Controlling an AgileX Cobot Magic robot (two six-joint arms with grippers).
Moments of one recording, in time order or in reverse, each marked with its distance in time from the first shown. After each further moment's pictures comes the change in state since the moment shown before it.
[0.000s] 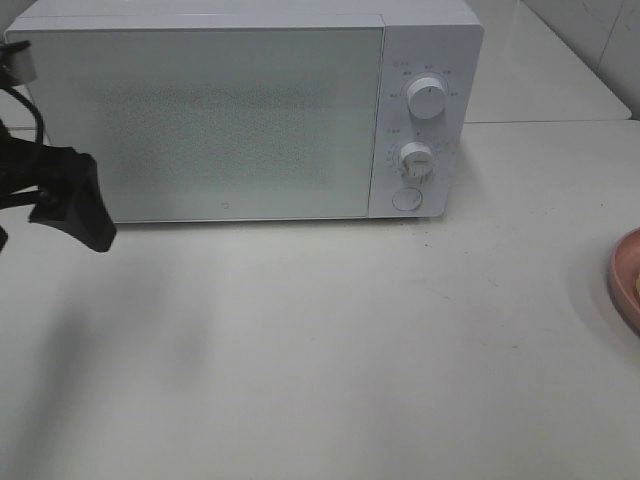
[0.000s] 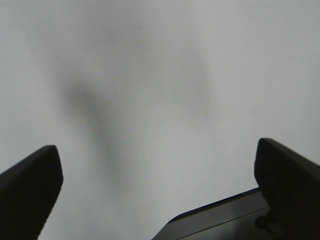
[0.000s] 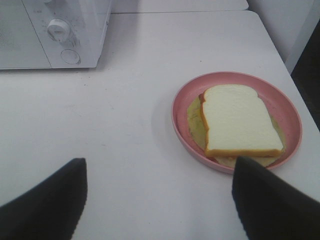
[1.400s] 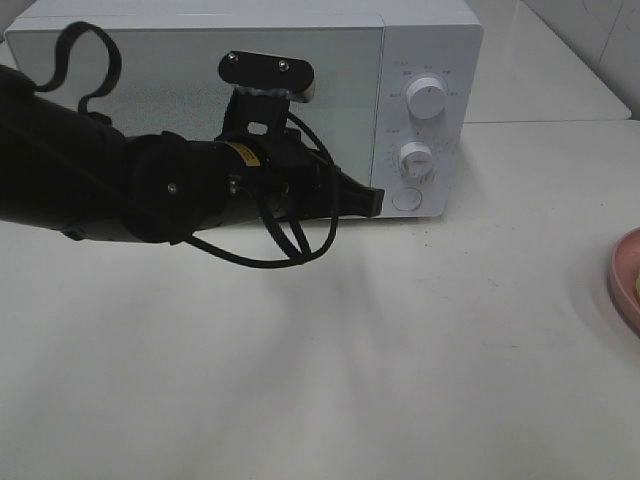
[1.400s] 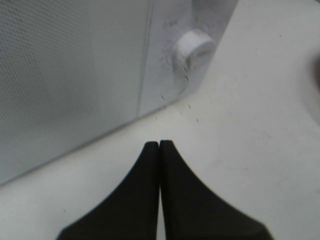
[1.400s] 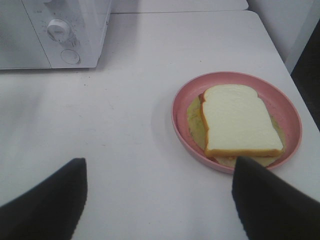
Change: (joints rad) left arm -0.582 0.394 -0.013 -0.237 -1.185 0.185; right arm 0.000 0.000 0.000 0.001 0.000 0.000
